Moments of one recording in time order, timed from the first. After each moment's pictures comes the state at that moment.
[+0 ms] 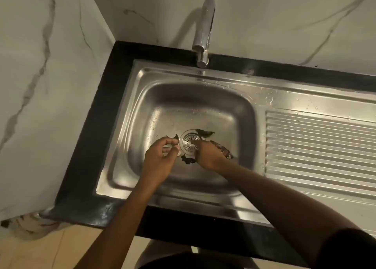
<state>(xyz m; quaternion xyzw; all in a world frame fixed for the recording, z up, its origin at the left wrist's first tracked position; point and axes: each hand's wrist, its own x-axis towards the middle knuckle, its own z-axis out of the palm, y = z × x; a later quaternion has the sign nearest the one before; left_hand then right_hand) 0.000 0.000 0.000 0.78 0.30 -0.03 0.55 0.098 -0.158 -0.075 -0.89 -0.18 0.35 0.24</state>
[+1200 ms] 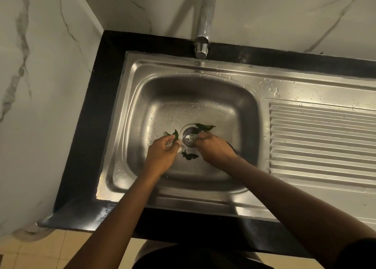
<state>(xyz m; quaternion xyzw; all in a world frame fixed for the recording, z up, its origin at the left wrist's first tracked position) 0.022 0.016 -0.022 0.78 0.32 -0.15 0.52 0.099 -0.169 -0.063 -0.91 -0.37 0.17 0.11</state>
